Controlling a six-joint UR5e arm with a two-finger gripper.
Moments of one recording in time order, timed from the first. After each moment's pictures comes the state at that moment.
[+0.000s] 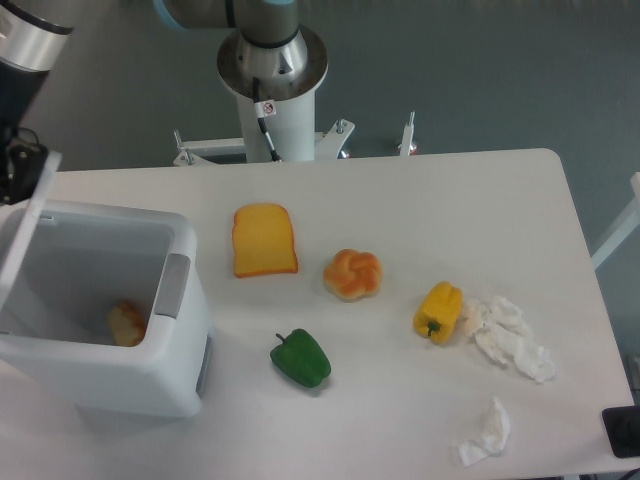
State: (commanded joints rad) arm 2.06 -1.67 -1.48 -0.96 1.01 0.31
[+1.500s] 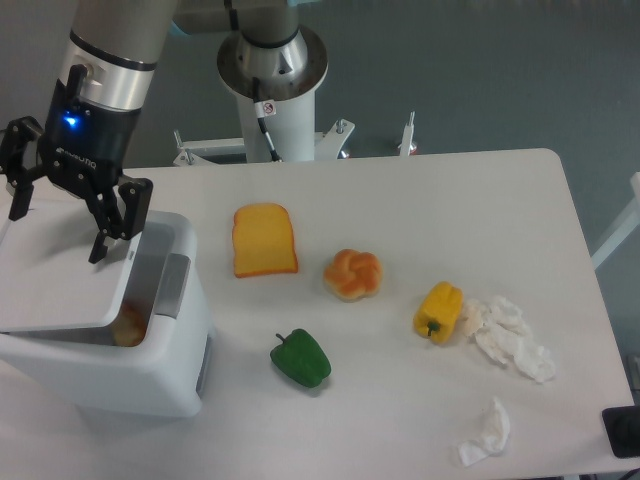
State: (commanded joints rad) arm 2.14 -1.68 -1.53 -0.96 1.06 0.36
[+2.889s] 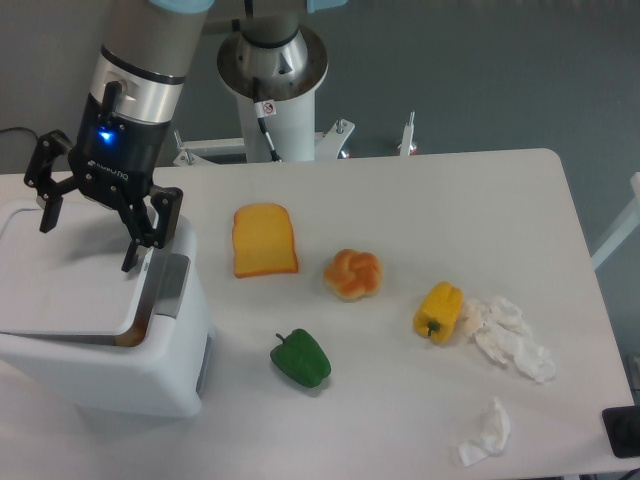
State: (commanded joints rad) arm 2.18 -1.68 -1.55 -0.96 1.06 0.35
